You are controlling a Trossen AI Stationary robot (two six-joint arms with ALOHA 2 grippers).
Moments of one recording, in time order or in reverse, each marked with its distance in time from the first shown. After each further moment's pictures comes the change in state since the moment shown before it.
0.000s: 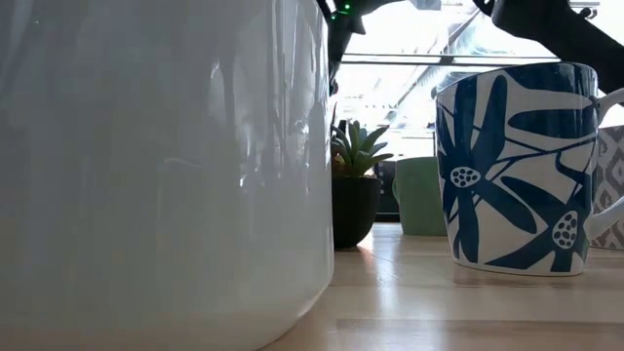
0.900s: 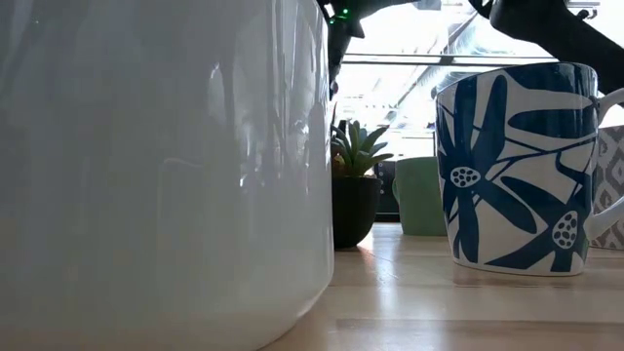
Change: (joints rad) left arm 0.000 0.000 0.000 -0.002 0.000 -0.001; right arm 0.002 0.019 0.001 0.011 0.013 0.066
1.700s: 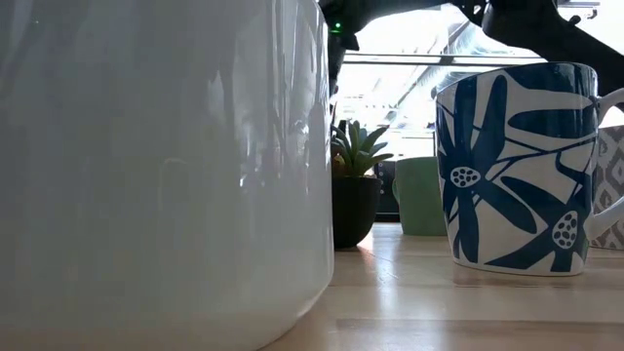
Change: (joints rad) left arm 0.000 0.000 0.000 -0.001 0.000 0.000; right arm 0.002 0.054 -0.001 -0.030 0.003 0.009
